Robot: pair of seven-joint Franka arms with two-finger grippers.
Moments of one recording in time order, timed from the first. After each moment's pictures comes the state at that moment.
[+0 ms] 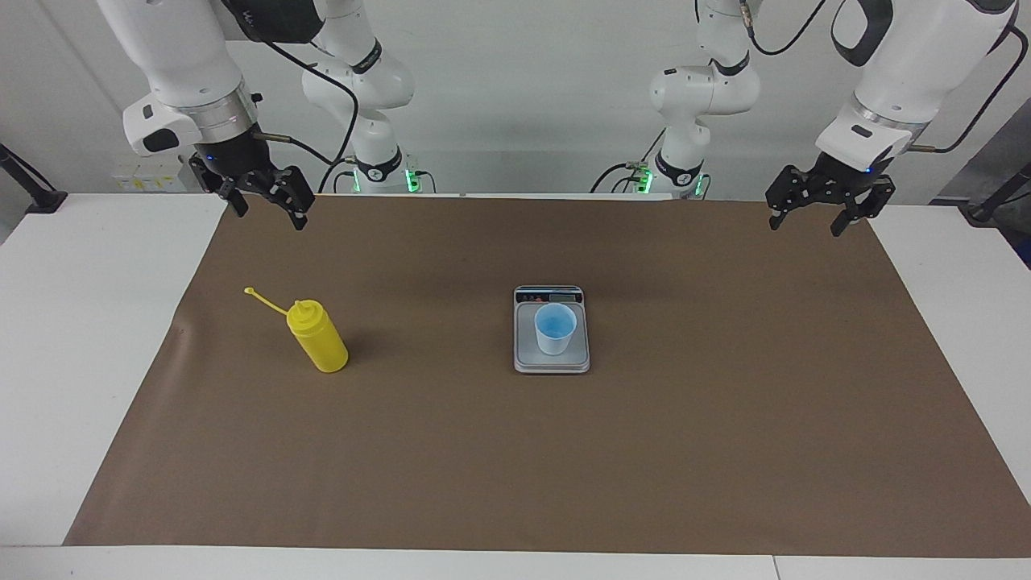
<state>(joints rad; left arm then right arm) -0.05 -0.05 -0.04 -1.64 -0.03 1.62 0.09 0.02 0.09 0.01 -1.41 -0.02 1.47 0.28</state>
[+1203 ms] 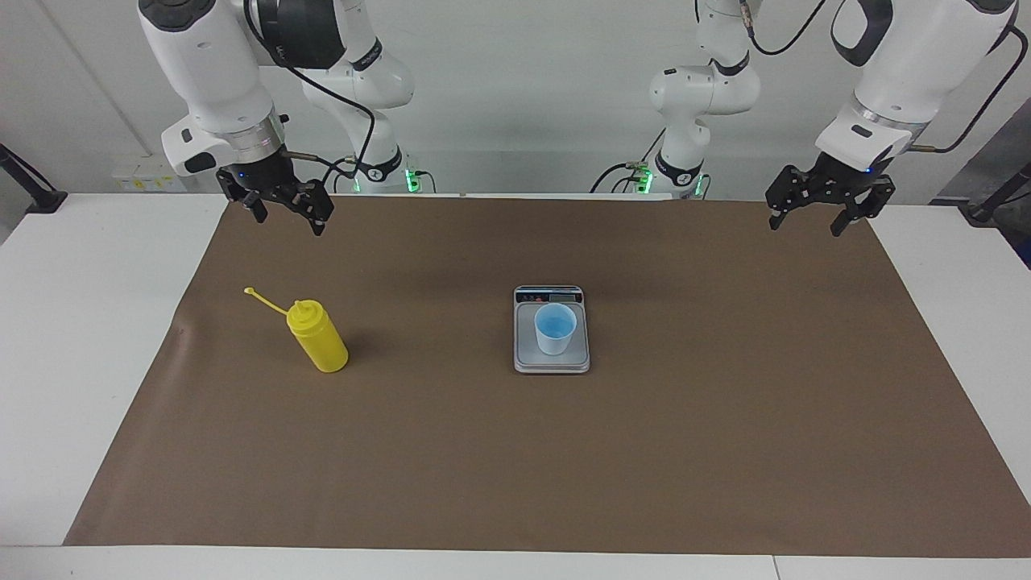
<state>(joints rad) -0.05 -0.05 -0.04 -1.64 -0.03 1.62 0.09 0.04 0.01 0.01 -1.60 -0.05 1.54 0.28</state>
